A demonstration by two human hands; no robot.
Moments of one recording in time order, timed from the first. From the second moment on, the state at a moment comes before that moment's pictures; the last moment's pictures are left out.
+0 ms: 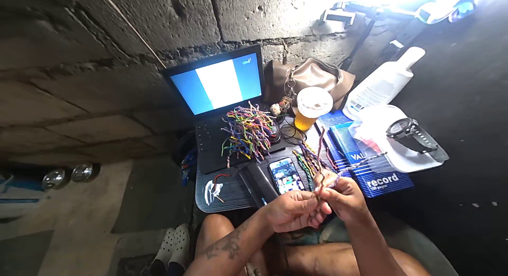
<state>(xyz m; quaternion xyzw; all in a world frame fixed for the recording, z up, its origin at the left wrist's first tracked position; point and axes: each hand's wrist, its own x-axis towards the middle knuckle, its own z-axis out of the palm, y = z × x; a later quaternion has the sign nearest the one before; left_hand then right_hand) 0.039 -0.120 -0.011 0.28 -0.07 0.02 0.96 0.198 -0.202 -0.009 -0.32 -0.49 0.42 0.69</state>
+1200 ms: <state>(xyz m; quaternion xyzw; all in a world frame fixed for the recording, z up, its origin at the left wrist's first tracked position) 0.036 -0.115 0.002 0.55 0.11 0.17 0.81 0.189 -0.200 -0.005 -0.44 -0.33 0.42 0.72</state>
